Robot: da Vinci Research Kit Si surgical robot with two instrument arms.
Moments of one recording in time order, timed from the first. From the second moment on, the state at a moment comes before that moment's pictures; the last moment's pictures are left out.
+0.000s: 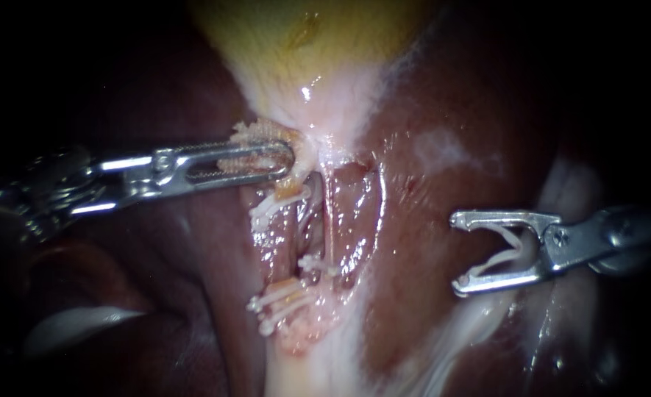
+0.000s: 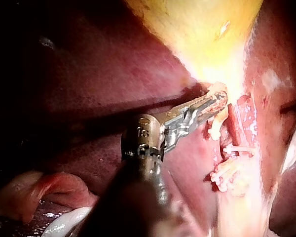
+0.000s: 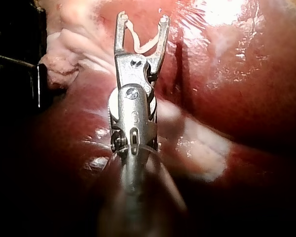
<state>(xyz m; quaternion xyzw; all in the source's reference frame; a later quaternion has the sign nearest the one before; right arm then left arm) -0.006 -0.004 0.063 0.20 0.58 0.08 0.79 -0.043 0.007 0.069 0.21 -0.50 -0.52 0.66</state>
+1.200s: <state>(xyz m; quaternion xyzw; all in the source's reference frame) -0.001 -0.005 0.064 0.24 0.56 0.15 0.78 -0.037 0.009 0.062 0.20 -0.50 -0.55 0.64</state>
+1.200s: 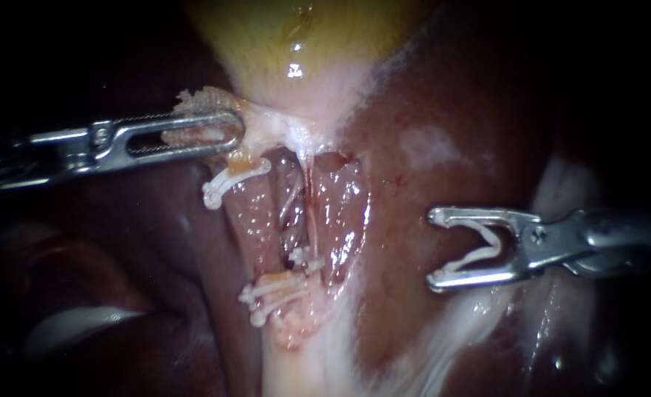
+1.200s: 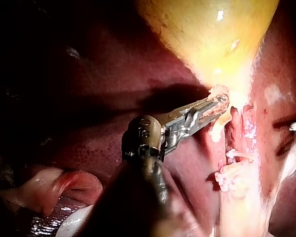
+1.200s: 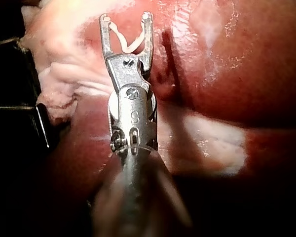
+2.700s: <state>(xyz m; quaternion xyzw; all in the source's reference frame) 0.012 -0.005 0.072 0.40 0.54 0.33 0.66 -0.038 0.009 0.061 0.20 -0.50 -0.54 0.64</state>
